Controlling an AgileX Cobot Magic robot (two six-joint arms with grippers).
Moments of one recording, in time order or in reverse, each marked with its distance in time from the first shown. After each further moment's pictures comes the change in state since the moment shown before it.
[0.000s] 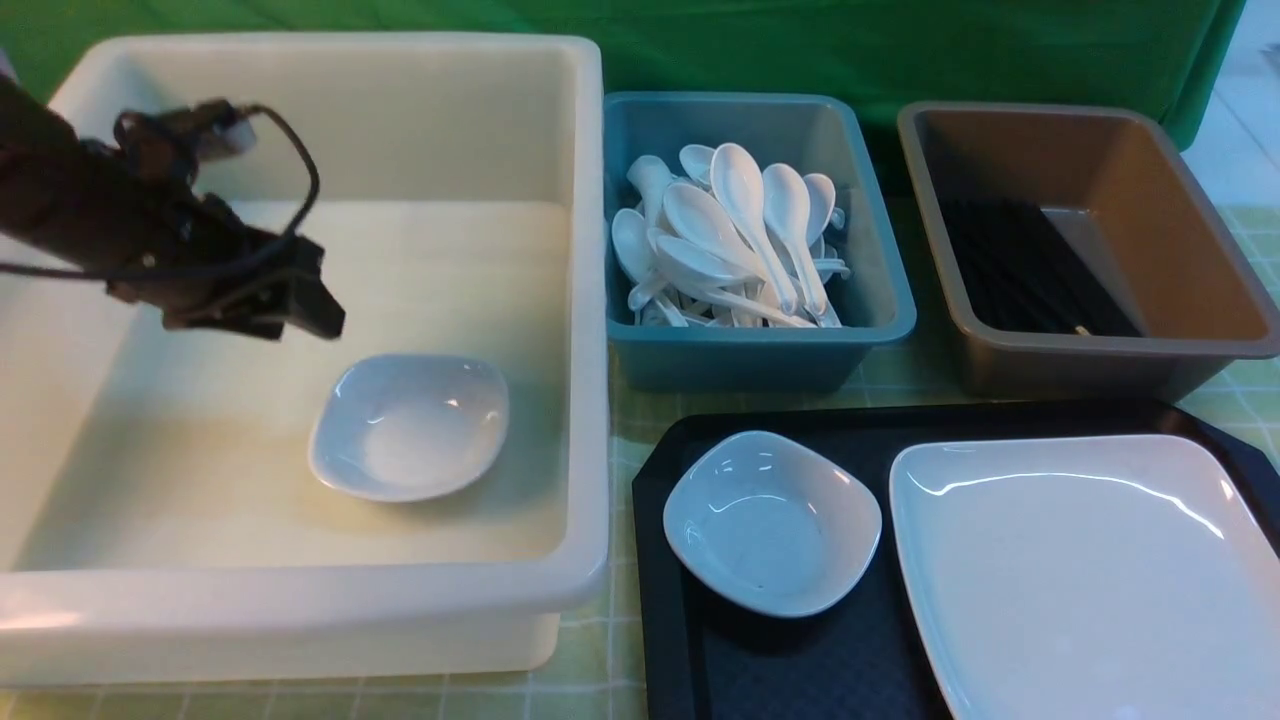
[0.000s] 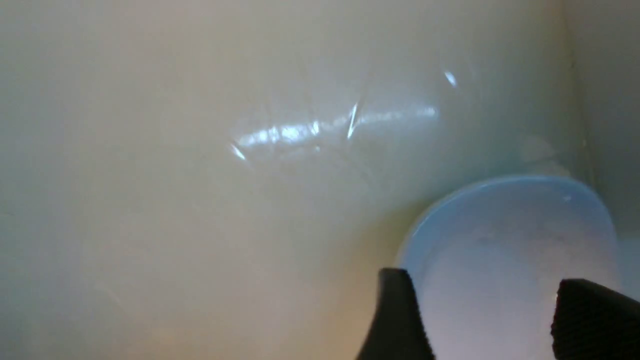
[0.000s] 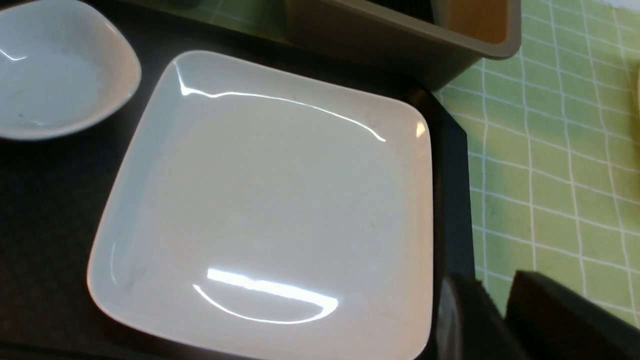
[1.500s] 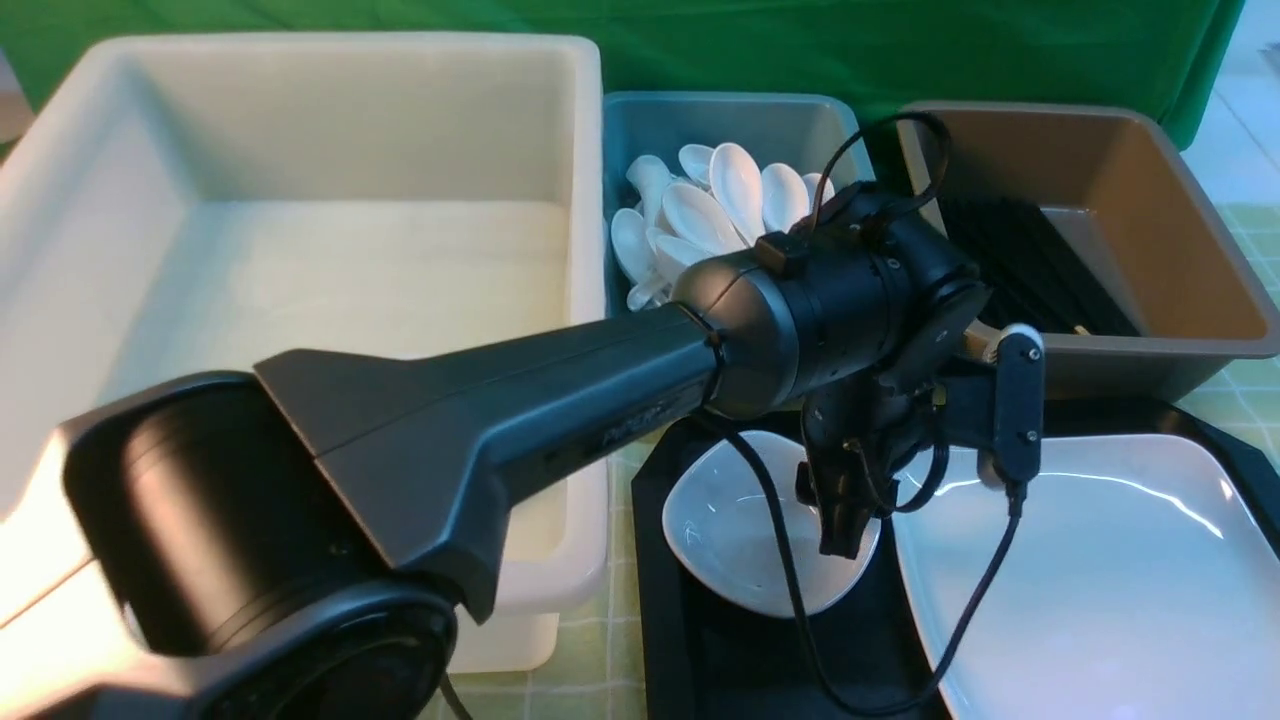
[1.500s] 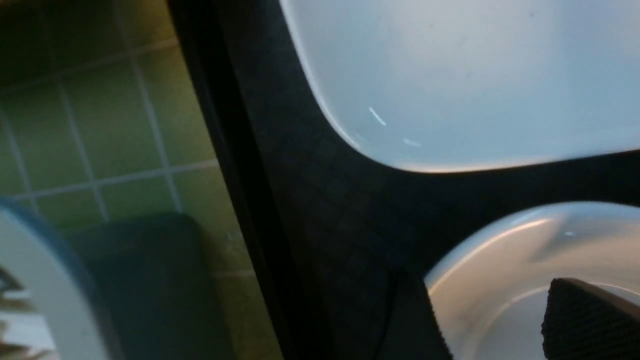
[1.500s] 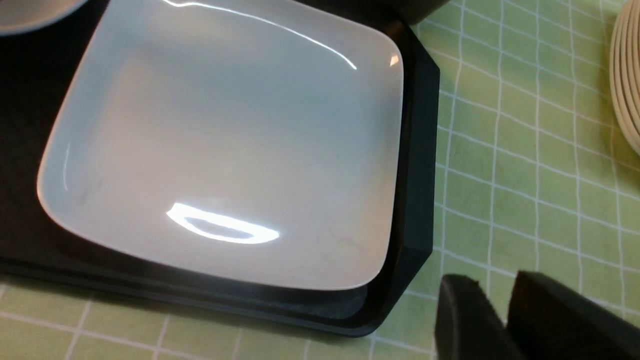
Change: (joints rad) right arm 0.000 0.000 -0.048 -0.041 0.166 -0.076; left arm -1.000 0.462 -0.576 0.720 0.134 0.356
